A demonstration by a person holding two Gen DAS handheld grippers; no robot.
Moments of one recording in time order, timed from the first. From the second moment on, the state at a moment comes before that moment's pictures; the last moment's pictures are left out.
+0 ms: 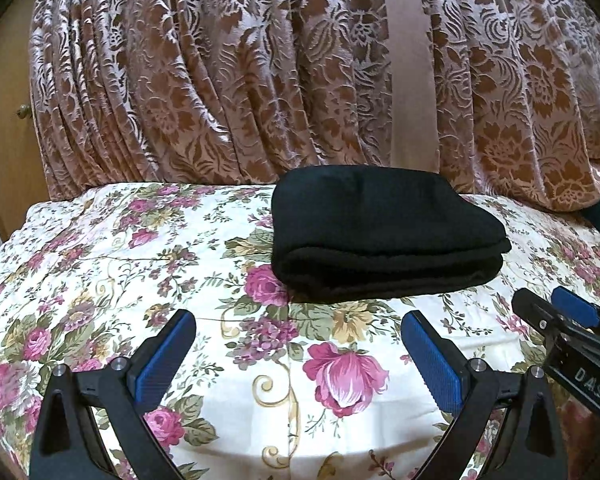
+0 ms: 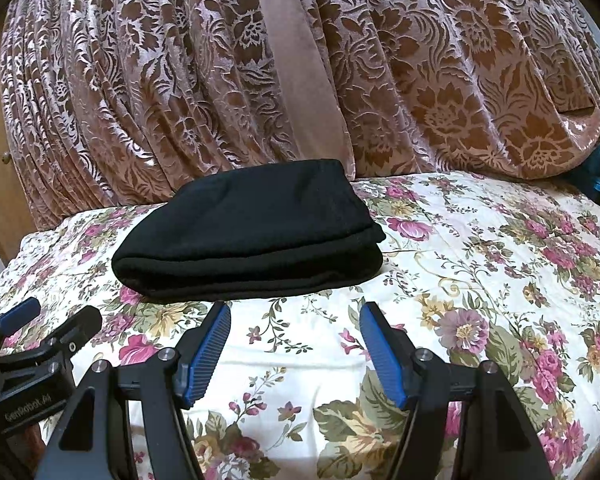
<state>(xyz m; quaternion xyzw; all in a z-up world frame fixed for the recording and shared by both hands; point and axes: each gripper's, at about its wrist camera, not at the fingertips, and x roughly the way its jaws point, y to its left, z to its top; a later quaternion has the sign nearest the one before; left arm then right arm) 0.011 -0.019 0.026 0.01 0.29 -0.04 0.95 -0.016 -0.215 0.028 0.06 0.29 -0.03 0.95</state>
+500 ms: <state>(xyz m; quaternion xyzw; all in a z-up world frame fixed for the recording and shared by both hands) 0.017 -0.007 0.025 -0.02 0.31 -0.04 0.95 -0.016 -0.214 0.030 0.06 0.29 -0.03 0.95</state>
